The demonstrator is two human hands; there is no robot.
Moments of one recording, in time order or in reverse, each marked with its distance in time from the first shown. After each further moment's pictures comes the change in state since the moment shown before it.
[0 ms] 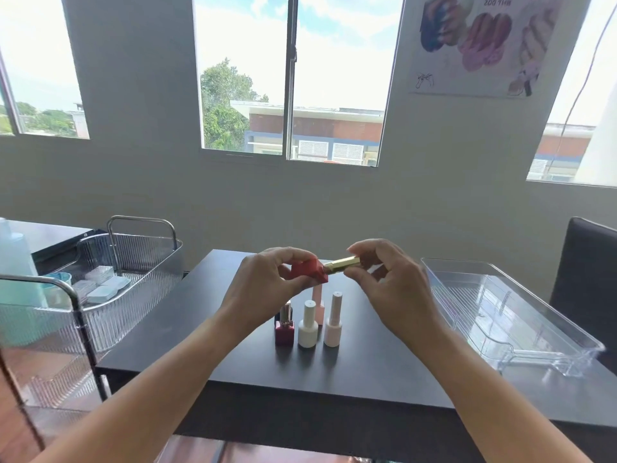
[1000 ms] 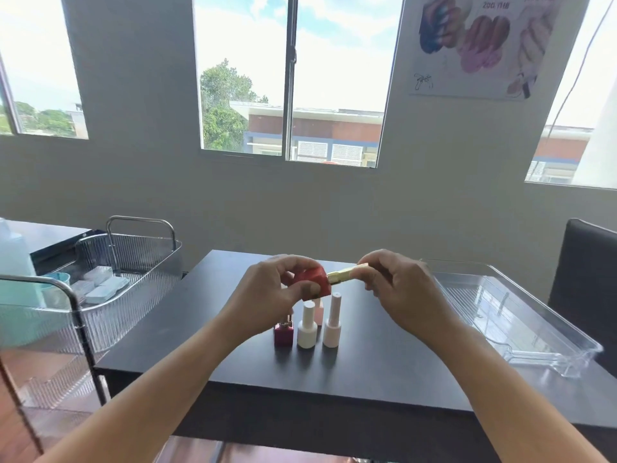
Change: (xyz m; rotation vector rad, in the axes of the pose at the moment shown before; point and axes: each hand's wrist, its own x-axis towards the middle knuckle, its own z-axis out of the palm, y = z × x) left_hand -0.007 0.005 0.000 -0.149 -0.154 -0.131; right_hand 0.003 0.014 -0.016 -0.073 -0.169 -0.005
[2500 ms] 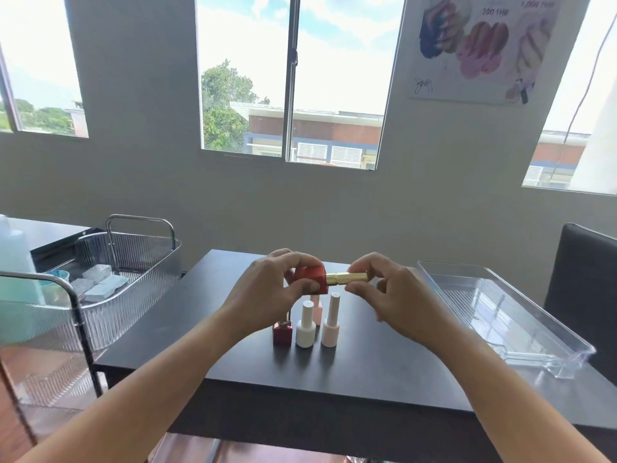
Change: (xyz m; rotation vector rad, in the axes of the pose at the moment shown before) left_hand 0.001 0.007 -0.003 0.178 0.028 0.099; right_hand -0.001 0.004 -0.002 -0.067 -0.170 0.033
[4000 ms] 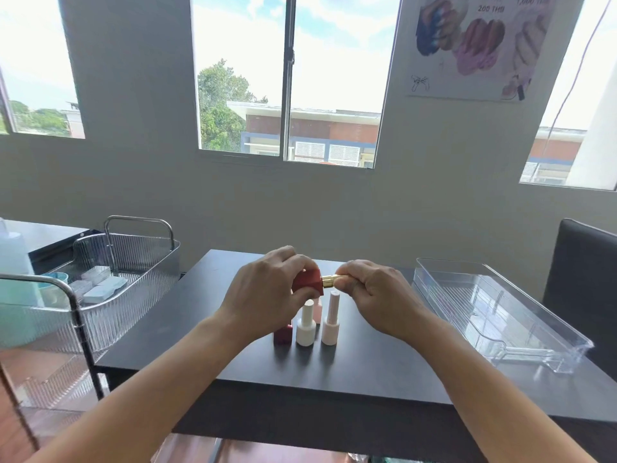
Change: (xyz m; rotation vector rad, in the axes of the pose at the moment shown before) left_hand -0.007 0.008 0.000 0.456 0.120 0.213; right_hand 0.011 0.004 0.025 -0.041 -0.023 -0.059
